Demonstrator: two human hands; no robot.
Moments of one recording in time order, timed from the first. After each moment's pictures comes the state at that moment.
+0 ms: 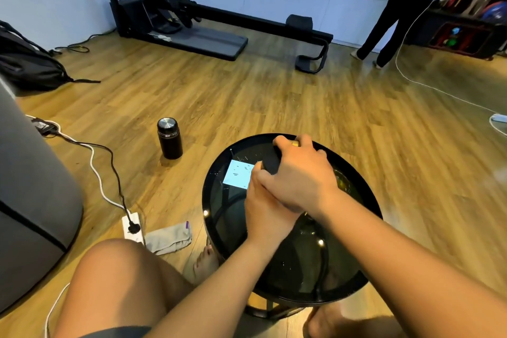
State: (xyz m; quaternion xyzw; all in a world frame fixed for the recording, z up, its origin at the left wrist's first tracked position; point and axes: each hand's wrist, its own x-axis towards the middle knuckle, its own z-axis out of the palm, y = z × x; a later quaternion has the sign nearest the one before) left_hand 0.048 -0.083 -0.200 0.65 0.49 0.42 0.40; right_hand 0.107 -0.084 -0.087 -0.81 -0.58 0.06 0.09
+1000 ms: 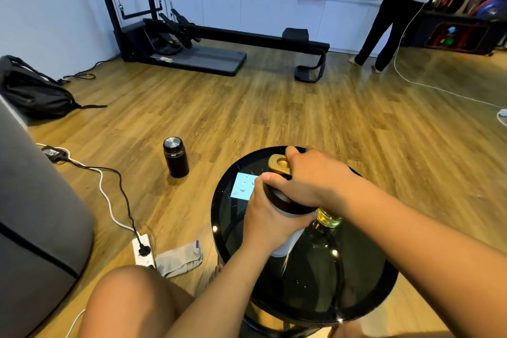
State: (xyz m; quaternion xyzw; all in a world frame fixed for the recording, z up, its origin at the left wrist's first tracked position) left_hand 0.024 -0.057 -0.194 0.69 0.47 0.36 0.42; right_hand 0.131 -0.065 -0.065 -0.76 -0.66 0.01 -0.01
